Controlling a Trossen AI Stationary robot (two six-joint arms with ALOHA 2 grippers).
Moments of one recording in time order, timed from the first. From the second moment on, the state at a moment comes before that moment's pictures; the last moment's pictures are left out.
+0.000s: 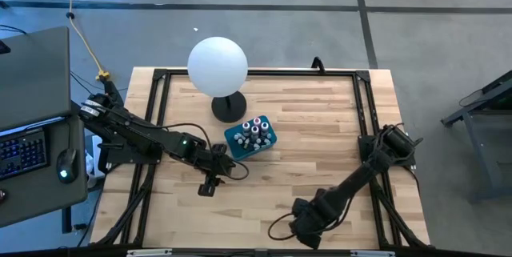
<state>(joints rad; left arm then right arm) -0.35 1.42 0.95 -0.52 0.04 -0.18 0.70 1.95 1.42 -0.92 -0.21 1.18</state>
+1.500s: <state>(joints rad) -0.35 1.39 0.95 -0.53 0.05 -0.13 0.56 1.96 1.43 -0.69 -0.07 0.89</state>
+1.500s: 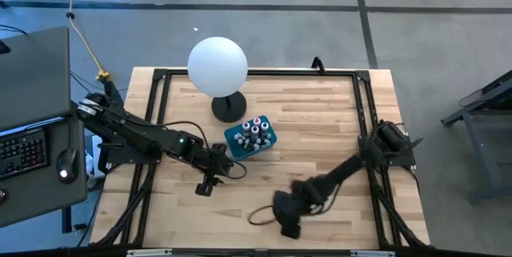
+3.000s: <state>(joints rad) -0.80 1.40 0.95 -0.41 -0.31 -0.61 0.17 2.23 1.58 -0.41 0.13 -0.32</state>
